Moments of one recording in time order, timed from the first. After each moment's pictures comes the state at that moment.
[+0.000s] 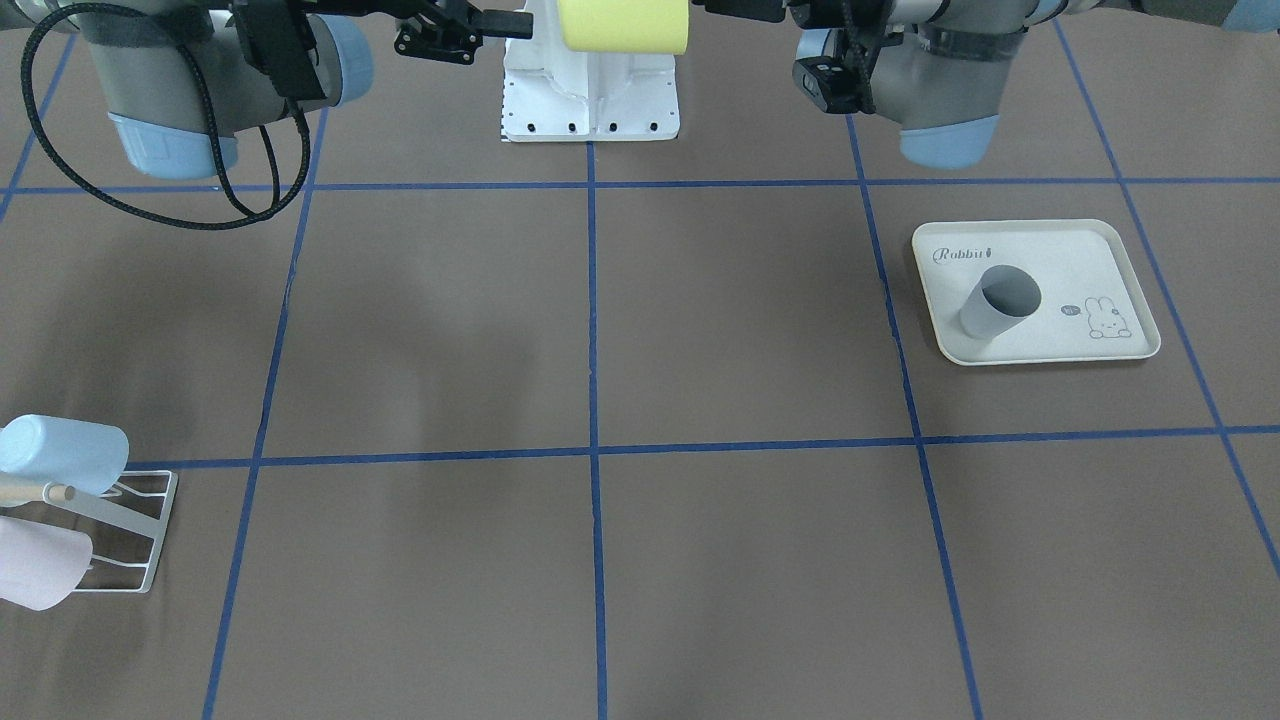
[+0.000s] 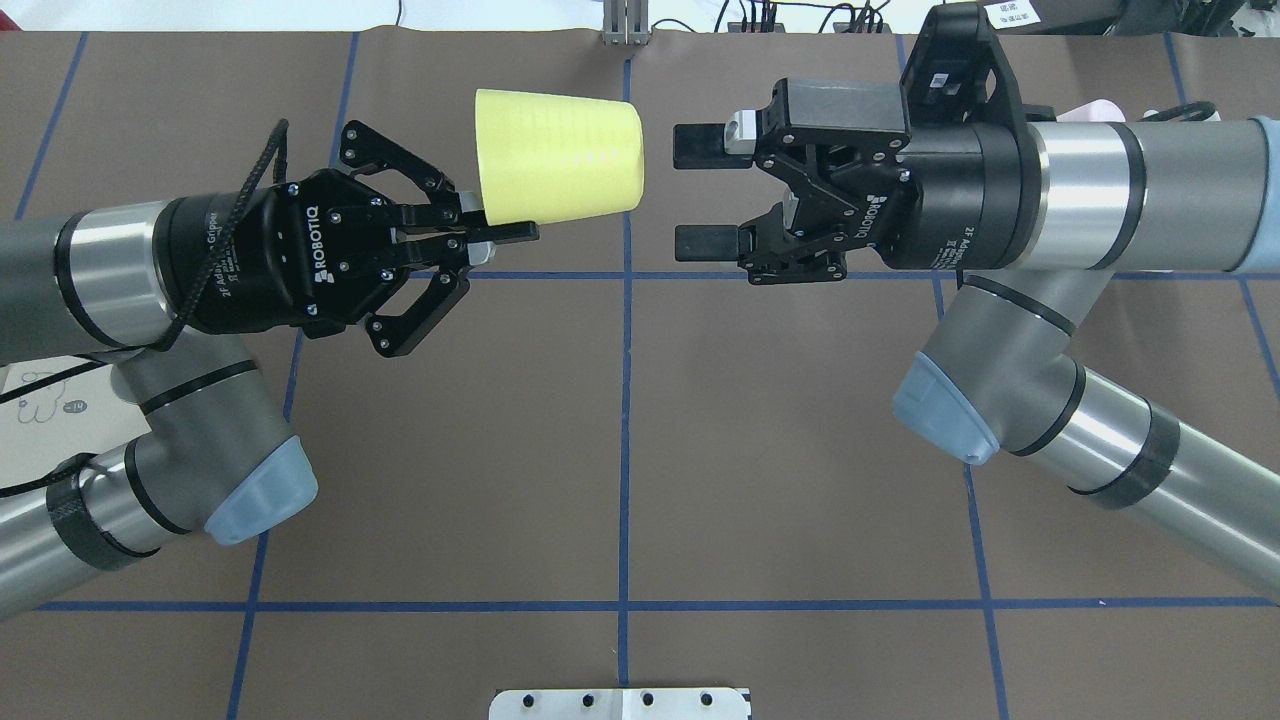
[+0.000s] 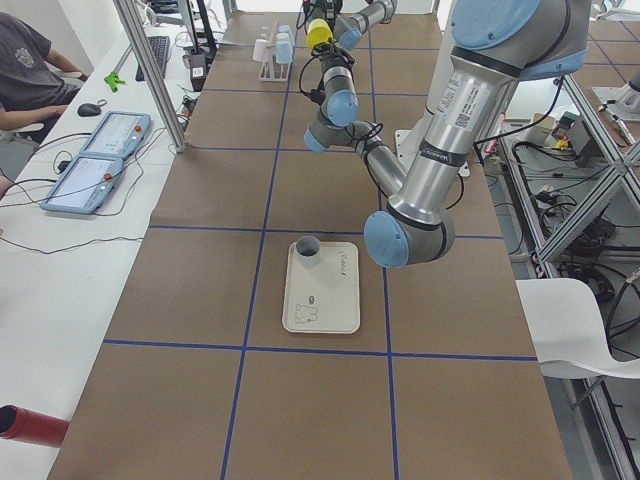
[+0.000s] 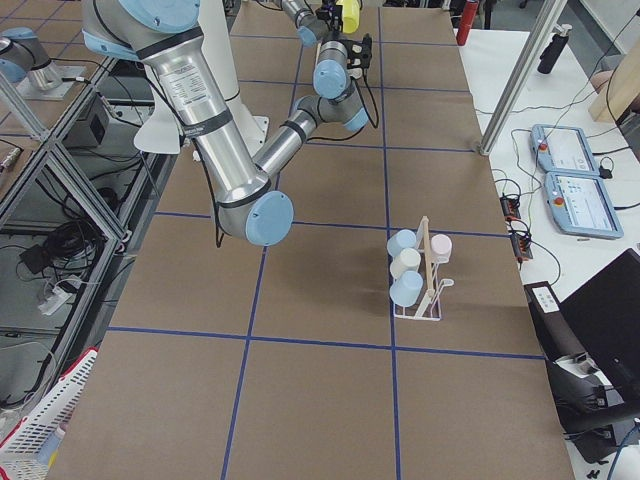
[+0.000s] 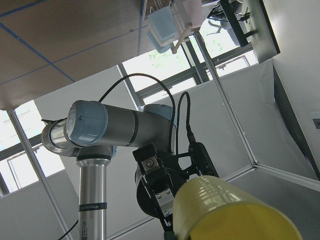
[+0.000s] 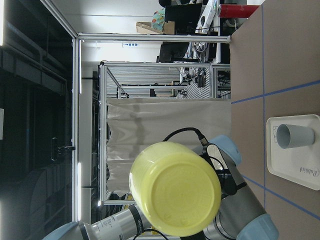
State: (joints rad) left arm -0.67 -2.05 -1.79 -3.33 -1.86 -3.21; right arm 0.75 -1.03 1.78 0.10 2.06 2.10
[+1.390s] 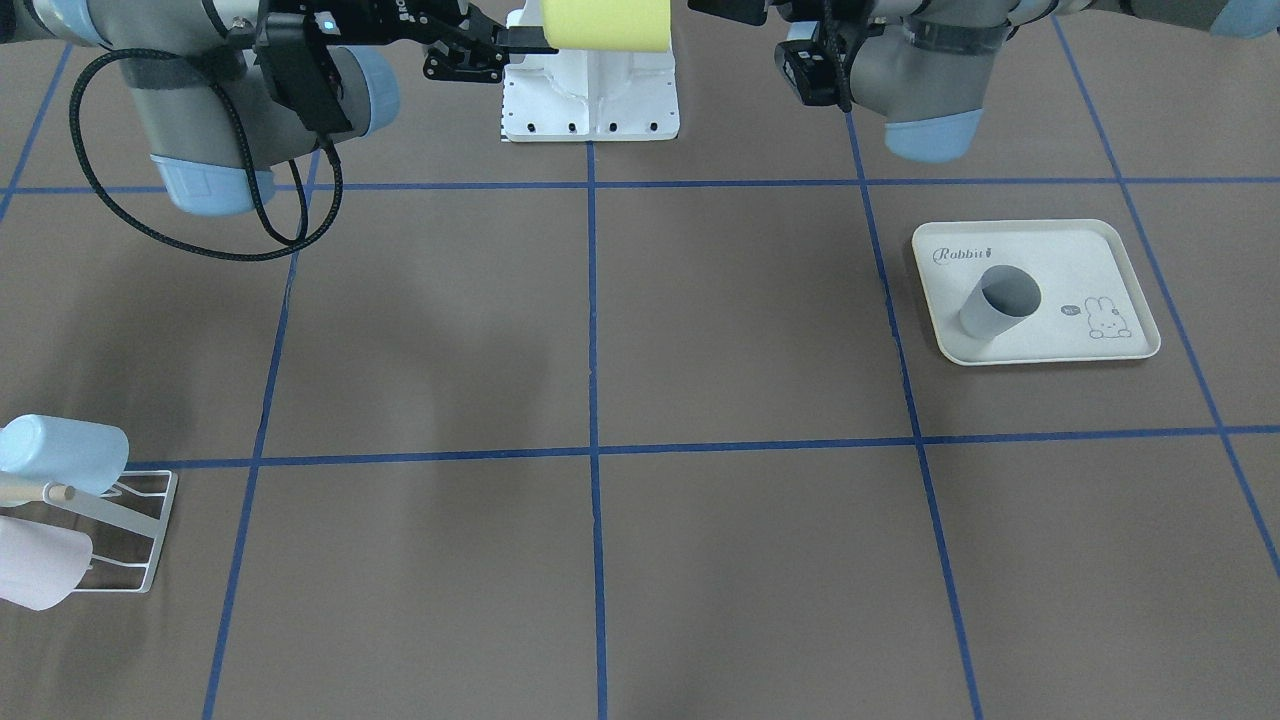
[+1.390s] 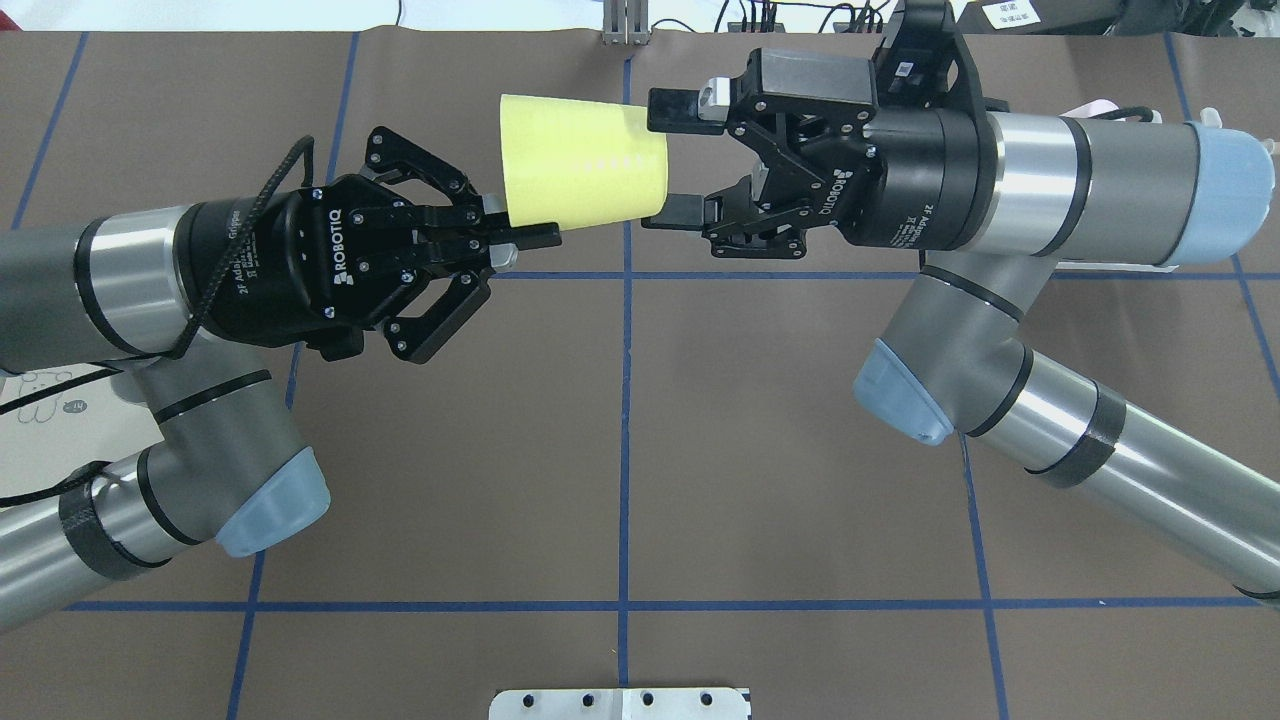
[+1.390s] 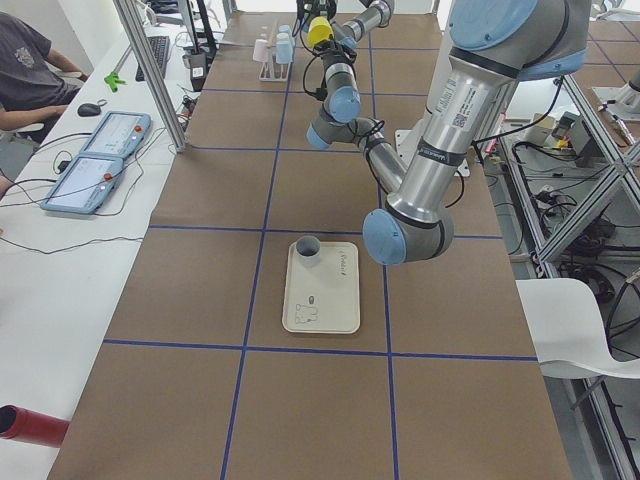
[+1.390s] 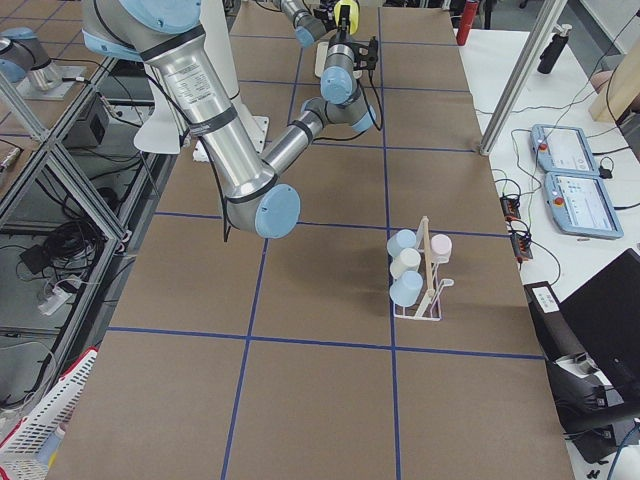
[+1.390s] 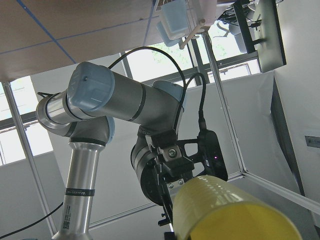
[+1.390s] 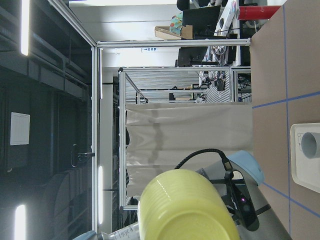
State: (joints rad) left arm -0.64 -2.07 -1.80 -3.30 -1.85 -3.32; right arm 0.75 -0.98 1.68 0.21 2.01 2.14
